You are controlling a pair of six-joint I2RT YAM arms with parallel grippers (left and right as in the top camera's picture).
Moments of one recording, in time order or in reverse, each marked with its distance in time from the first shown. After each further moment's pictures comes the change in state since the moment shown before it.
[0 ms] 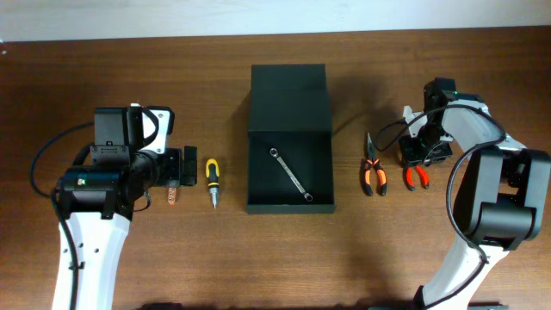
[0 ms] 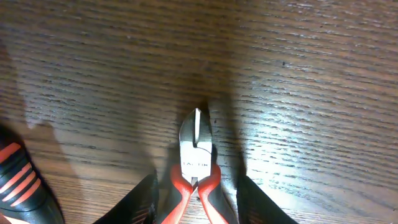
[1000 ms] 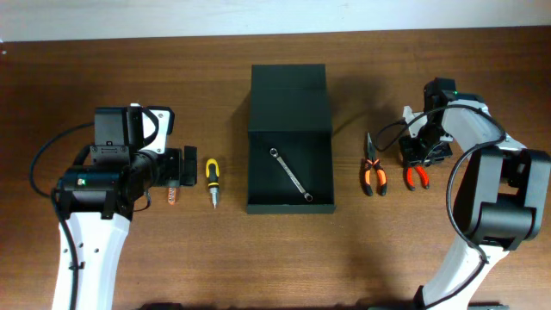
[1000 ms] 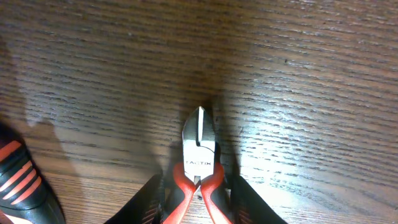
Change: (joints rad) left arm 0.000 0.000 0.000 0.000 0.000 0.000; right arm 0.000 0.000 0.000 -0.005 -0.001 0.000
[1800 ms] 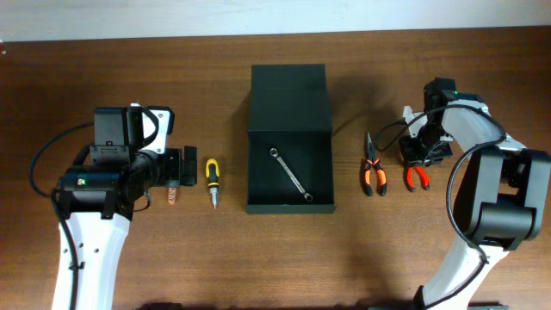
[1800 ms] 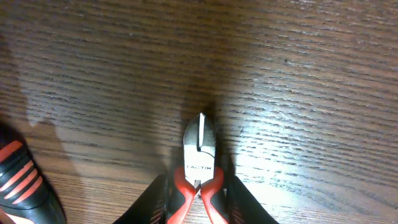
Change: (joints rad) left arm 0.000 0.000 0.000 0.000 0.000 0.000; right arm 0.000 0.000 0.000 -0.002 0.000 0.001
